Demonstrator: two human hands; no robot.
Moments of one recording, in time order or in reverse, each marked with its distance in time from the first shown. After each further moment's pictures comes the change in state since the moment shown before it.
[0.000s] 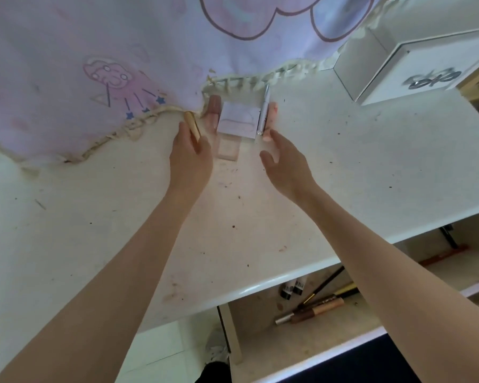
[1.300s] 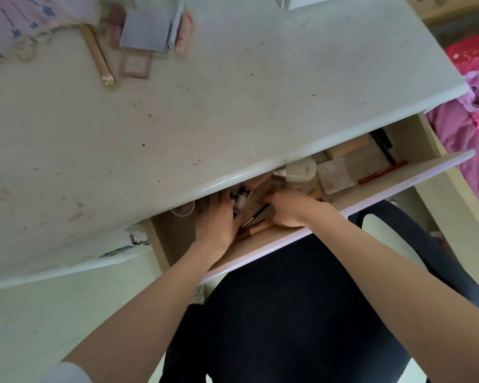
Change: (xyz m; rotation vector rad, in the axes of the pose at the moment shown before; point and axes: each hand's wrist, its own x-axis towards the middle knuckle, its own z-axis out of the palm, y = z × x) left_hand -0.214 -0.061 0.133 0.728 -0.544 0.096; right_hand -0.145 0.177 -0.013 -0.582 -0.749 0.102
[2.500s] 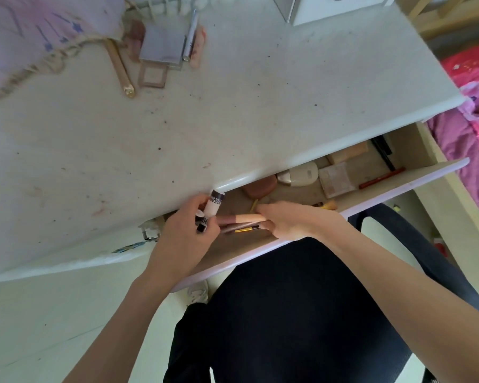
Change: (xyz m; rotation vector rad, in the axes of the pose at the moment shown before) left_hand -0.073 -0.027 -0.072 -0.496 0.182 0.093; right_hand -0.054 -0.033 -0.025 0.108 -0.129 -0.197
